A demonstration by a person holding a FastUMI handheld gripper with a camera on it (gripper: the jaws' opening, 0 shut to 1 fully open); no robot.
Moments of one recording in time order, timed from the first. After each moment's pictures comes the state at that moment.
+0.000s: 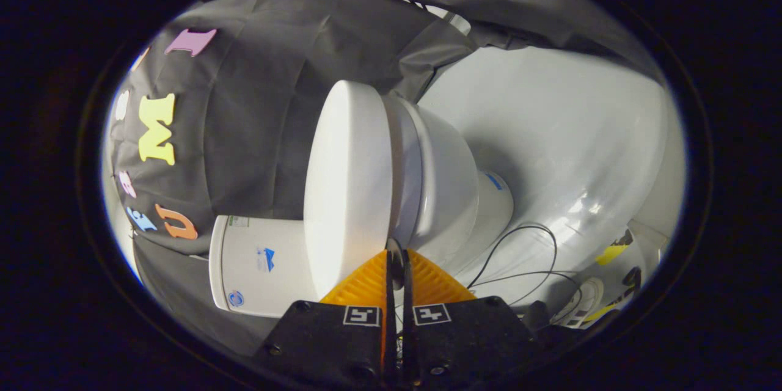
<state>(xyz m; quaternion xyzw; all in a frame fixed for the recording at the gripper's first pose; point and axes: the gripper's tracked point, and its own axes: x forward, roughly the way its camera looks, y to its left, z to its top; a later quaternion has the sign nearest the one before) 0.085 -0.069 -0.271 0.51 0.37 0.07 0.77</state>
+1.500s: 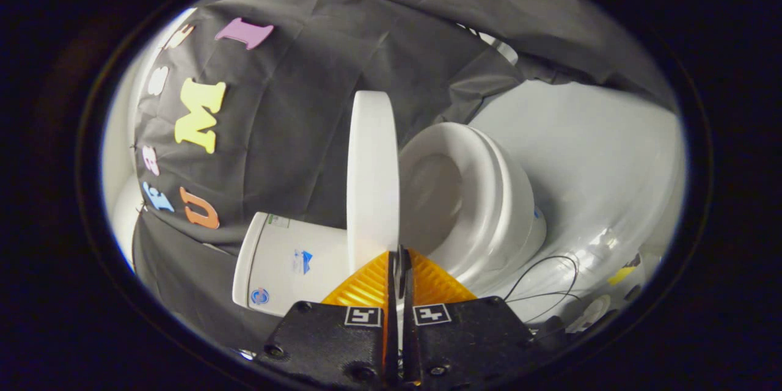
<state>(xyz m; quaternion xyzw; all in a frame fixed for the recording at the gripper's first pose) 0.089 -0.040 -0.173 0.48 0.28 0.12 0.82</state>
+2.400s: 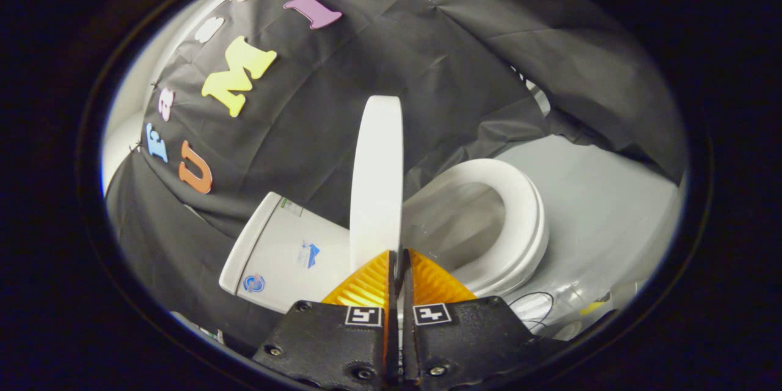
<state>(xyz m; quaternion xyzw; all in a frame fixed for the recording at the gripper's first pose) 0.078 0.001 -0.107 0.36 0.25 0.11 0.89</state>
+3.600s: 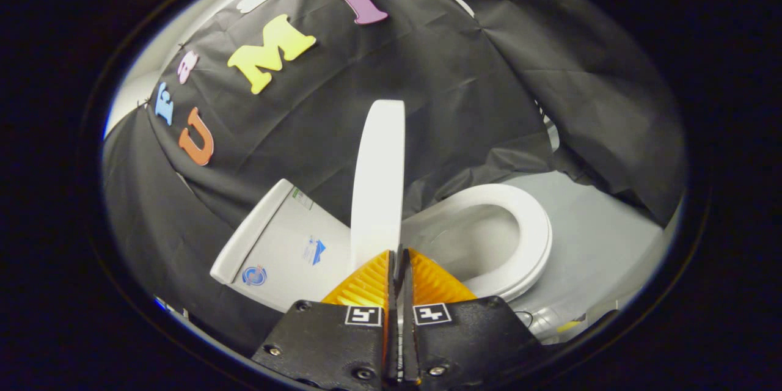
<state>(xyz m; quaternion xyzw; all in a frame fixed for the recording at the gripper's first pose) 0.072 0.051 -0.060 0.27 0.22 0.10 0.93</state>
